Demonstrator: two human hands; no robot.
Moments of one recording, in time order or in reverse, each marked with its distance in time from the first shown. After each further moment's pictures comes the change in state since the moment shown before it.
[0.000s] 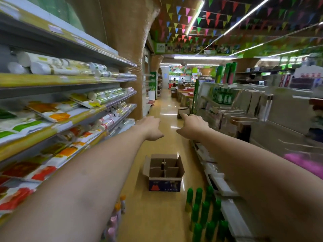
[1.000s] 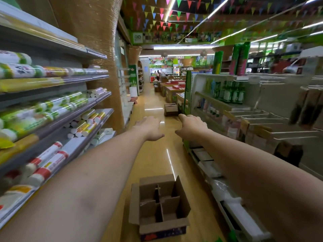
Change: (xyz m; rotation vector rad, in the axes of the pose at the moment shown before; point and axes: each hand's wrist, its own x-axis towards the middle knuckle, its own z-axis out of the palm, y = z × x) left_hand 0.600 -0.098 0.135 0.012 -0.042 0.105; right_hand 0.581 0.068 0.186 0.022 0.000 0.106
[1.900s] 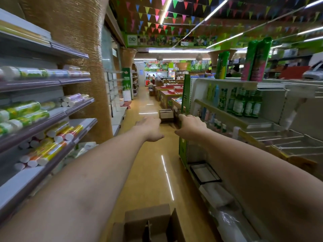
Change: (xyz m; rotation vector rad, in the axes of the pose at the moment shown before) left_hand 0.361 -0.031 0.066 -0.003 0.013 0.016; right_hand 0.351 0.067 0.079 -0.029 0.026 0.024
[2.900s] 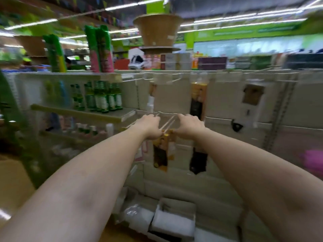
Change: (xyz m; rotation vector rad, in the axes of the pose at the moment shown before) left_hand 0.157 0.325 0.071 -0.195 -0.103 1.105; right_hand -0.069 0.236 -0.043 -0.198 0.137 1.007
